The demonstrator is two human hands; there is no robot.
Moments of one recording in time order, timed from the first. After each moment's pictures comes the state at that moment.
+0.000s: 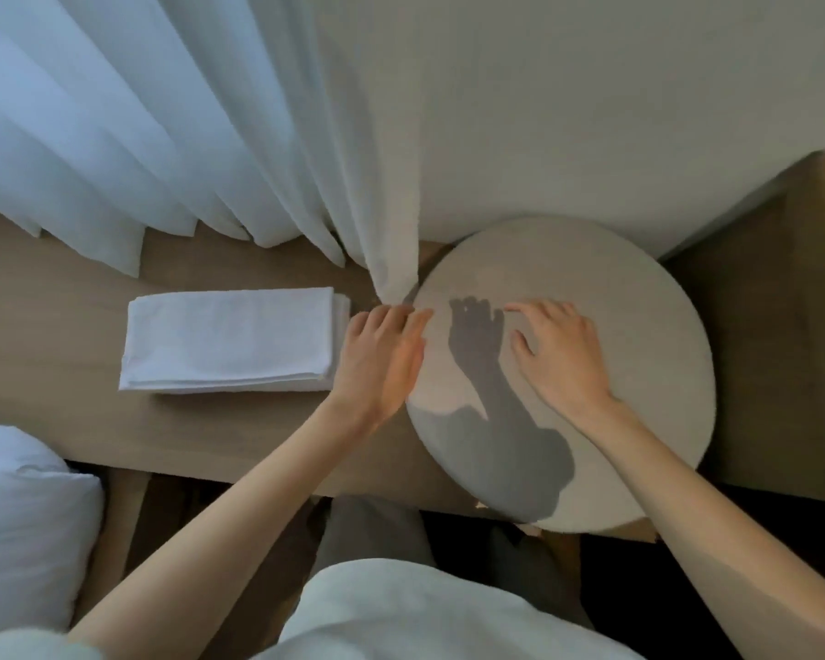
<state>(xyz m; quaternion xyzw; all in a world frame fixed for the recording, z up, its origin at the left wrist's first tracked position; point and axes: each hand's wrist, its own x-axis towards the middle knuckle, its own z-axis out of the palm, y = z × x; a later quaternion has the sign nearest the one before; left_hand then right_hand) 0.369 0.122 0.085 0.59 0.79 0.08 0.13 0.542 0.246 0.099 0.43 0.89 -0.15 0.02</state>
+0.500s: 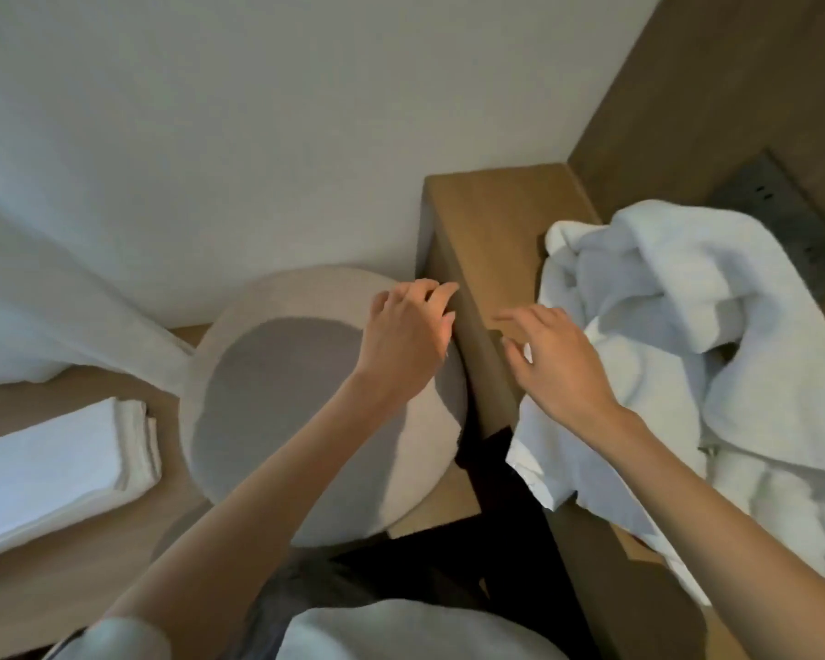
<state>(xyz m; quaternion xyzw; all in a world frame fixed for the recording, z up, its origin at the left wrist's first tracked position) 0.707 0.297 0.203 0.72 0.66 0.19 0.09 0.889 0.311 0.219 0.54 0.83 -0.12 -0.10</state>
